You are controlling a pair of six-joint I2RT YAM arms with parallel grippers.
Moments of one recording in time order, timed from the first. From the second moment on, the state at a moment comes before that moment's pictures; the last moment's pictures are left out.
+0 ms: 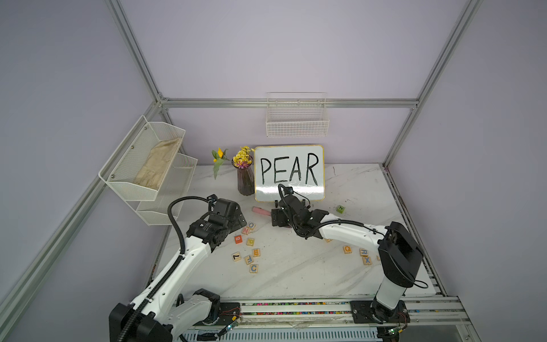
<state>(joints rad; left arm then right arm) -0.31 1.04 0.92 -0.79 -0.35 -0.72 0.95 1.81 1.29 -0.24 0.28 0.62</state>
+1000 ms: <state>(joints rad) -0.07 0.54 0.44 -0.52 -0.01 -0.86 1.20 2.23 1.73 -0.52 0.48 0.92</state>
